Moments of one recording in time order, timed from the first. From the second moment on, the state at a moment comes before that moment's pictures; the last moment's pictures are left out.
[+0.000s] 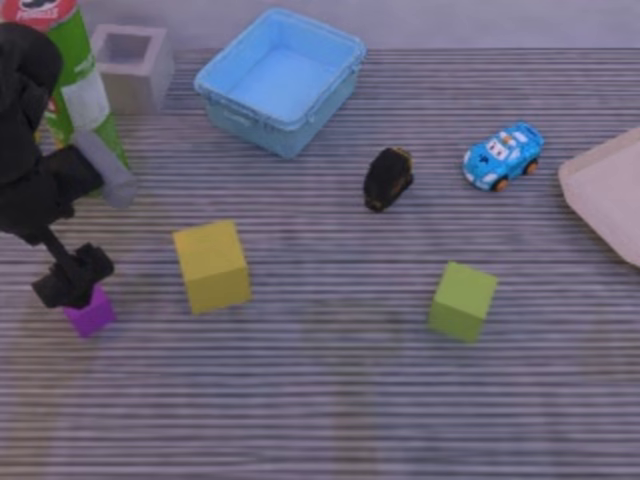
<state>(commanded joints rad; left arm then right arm) -0.10 1.88 1.31 -1.00 0.00 0.81 0.00 0.00 0.00 0.00 0.00 0.00</state>
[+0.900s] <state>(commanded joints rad) -0.10 2.05 1.14 -0.67 0.00 0.81 0.00 0.00 0.00 0.00 0.00 0.00</state>
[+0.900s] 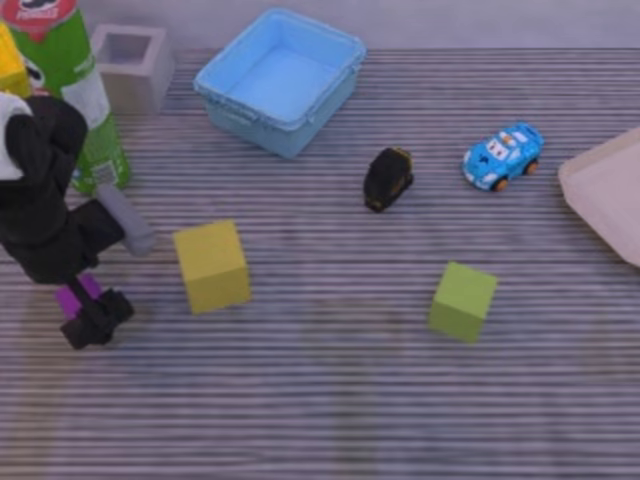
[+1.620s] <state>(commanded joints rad) -0.10 2.05 1.14 -0.67 0.00 0.81 0.00 0.00 0.00 0.00 0.00 0.00</state>
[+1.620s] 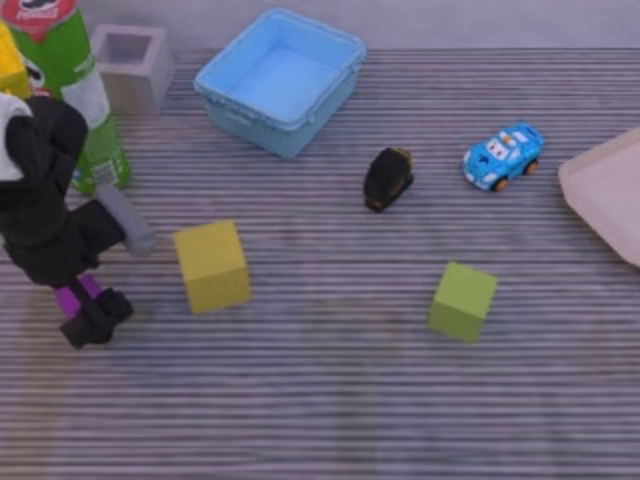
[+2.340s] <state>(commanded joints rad) -0.10 2.00 1.16 -0.70 0.02 0.80 0.00 0.00 0.00 0.00 0.00 0.00</state>
